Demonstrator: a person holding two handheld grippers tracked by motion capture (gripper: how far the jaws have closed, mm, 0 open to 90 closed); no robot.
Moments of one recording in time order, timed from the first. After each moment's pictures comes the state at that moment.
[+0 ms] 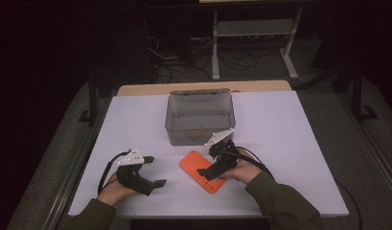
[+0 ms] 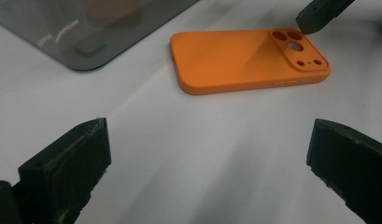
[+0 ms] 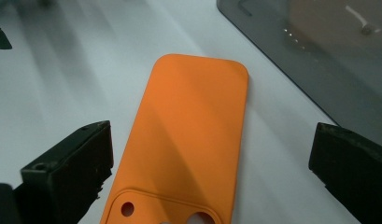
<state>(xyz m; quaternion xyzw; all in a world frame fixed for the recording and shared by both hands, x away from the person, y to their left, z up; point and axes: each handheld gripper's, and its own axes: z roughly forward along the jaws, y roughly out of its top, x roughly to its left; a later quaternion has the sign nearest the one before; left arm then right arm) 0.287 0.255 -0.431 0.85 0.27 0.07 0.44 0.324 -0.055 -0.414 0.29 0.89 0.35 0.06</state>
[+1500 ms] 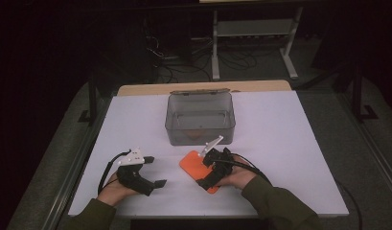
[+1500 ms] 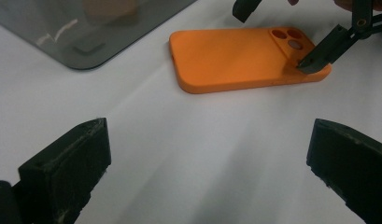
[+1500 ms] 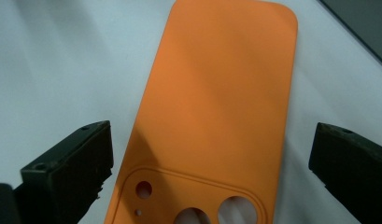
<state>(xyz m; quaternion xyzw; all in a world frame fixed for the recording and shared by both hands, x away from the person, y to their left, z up) 0.287 0.254 -0.432 0.85 0.27 0.07 0.44 0.315 -0.038 -0.435 0.28 0.92 0.28 0.04</state>
